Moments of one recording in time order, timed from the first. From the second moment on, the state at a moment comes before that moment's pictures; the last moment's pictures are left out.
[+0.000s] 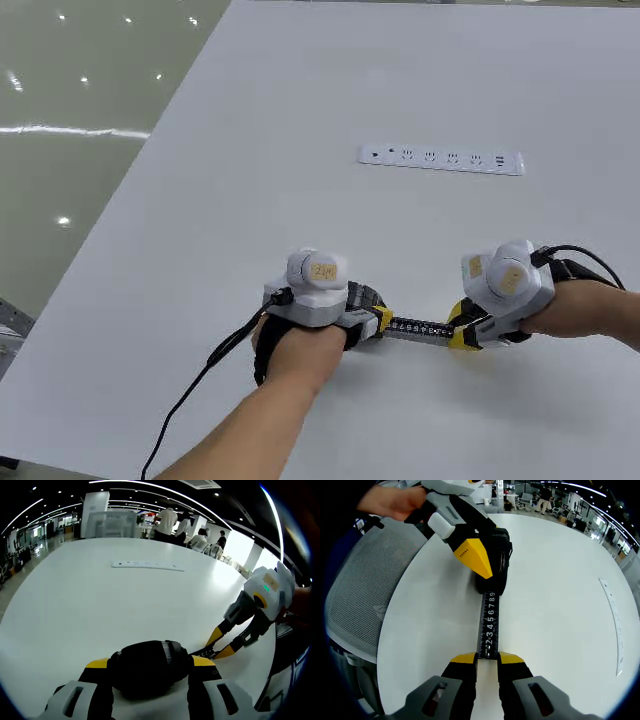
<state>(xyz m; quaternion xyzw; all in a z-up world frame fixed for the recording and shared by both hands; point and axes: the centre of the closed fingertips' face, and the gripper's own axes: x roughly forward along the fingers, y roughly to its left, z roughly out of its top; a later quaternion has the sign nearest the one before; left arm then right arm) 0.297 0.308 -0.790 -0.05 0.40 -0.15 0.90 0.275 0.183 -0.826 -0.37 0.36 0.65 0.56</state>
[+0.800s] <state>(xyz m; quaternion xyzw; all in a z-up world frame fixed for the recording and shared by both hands) 0.296 0.308 -0.791 -0.05 0.40 -0.15 0.90 0.273 0.194 -0.826 -0.36 0.36 0.65 0.57</state>
